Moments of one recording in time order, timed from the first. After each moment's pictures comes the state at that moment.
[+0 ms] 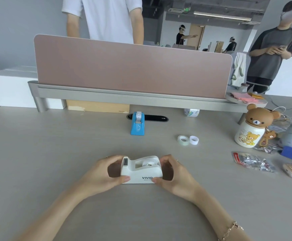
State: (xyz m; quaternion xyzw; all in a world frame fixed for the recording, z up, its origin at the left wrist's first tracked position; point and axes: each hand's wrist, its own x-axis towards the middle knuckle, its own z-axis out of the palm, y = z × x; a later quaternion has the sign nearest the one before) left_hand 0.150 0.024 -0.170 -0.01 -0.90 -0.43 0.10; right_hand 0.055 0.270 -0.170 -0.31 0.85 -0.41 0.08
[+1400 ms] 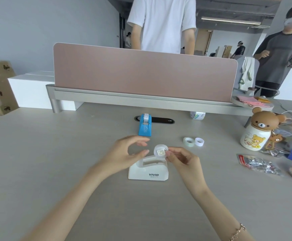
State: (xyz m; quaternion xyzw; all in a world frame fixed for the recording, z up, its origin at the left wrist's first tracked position) left_hand 0.137 0.053 -0.114 -0.02 -0.90 -0.40 0.18; right_hand 0.081 0.256 -0.130 -0.19 0.70 -0.68 0.03
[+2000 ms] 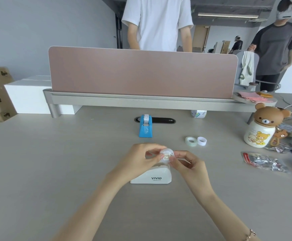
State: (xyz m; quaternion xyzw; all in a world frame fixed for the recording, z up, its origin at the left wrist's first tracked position) left_hand 0.120 0.087 -0.115 -0.07 -0.88 -0.45 0.14; right_hand 0.082 0.258 -0.135 -0.16 0.70 -0.69 0.04
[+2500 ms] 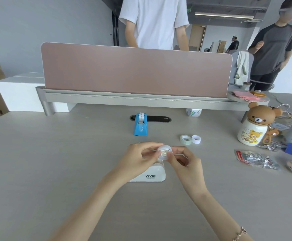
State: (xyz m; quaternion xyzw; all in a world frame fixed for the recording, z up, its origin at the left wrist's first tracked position) left_hand 0.120 0.101 -0.121 -0.05 -0.81 -0.56 0.15; right_hand 0.087 0.259 -0.130 -0.16 0.72 -0.68 -0.01
